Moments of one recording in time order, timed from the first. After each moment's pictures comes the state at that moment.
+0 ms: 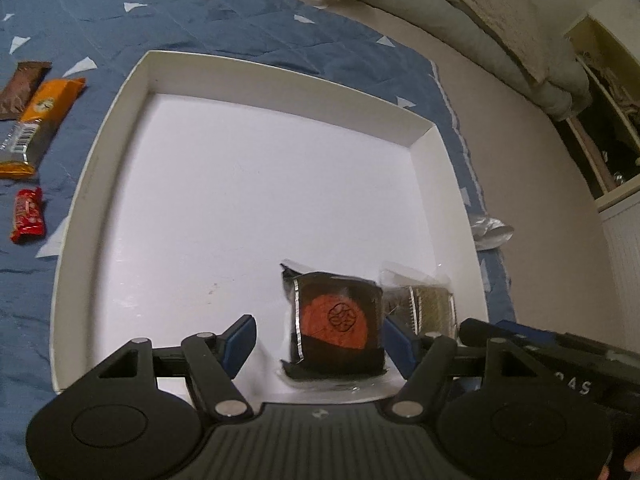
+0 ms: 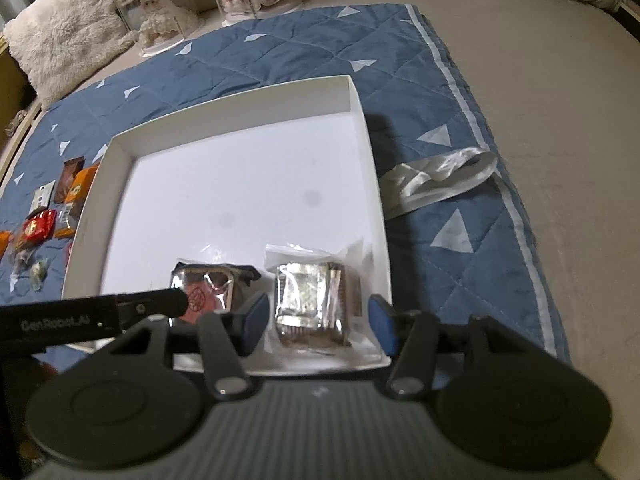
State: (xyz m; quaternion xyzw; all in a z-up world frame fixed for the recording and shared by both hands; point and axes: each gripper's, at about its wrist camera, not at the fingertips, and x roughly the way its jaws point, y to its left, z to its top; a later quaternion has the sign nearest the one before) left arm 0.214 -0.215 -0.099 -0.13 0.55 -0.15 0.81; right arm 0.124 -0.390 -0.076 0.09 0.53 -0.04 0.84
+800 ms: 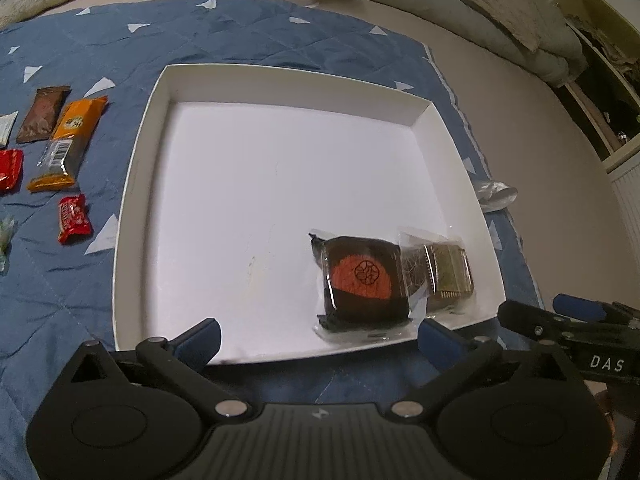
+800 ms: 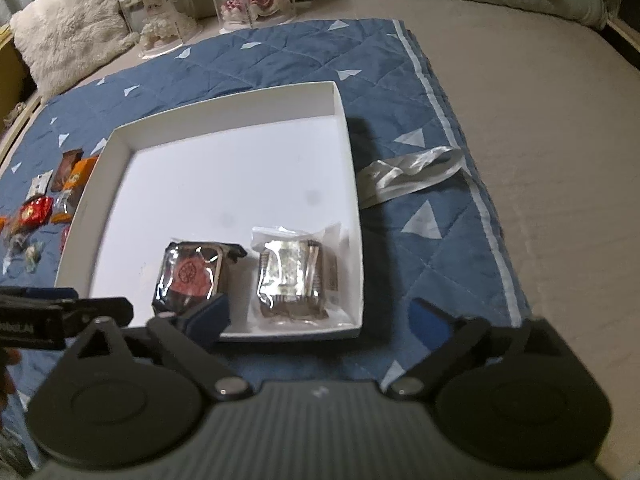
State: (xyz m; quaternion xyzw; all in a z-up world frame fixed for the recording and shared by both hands) left arm 0.184 -0.200 -0.081 -0.07 0.56 -0.15 0.81; right arm 0.086 -0.388 -0.067 0.06 0.51 -0.05 0.86
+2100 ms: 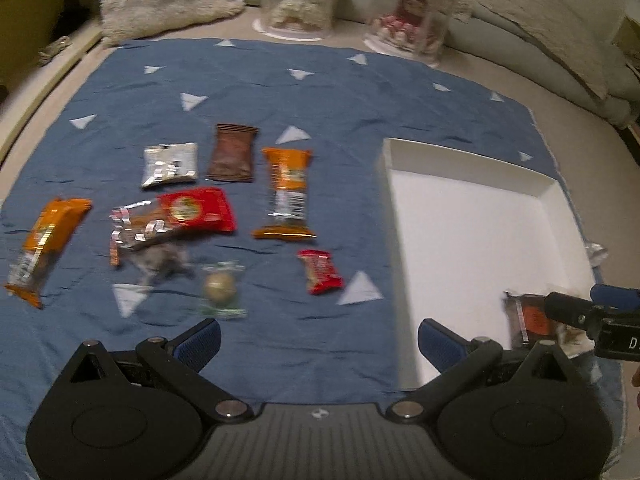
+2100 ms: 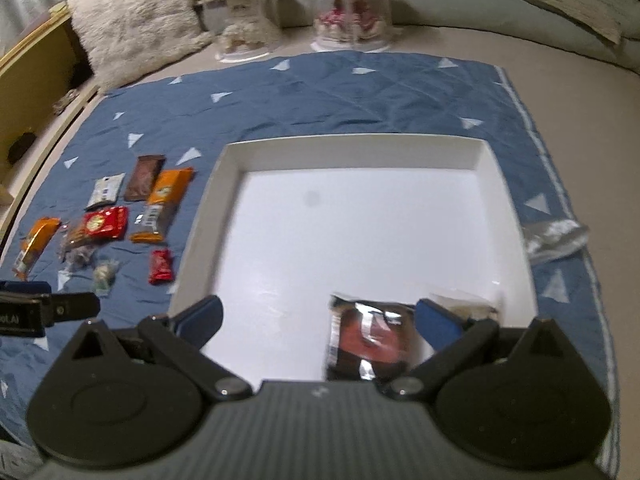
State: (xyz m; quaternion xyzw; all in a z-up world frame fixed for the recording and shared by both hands) left arm 0.205 -0.016 -0.035 -0.04 0.53 -0.05 0.85; right arm 0.142 -0.240 -0.046 0.03 0.50 0.02 0.87
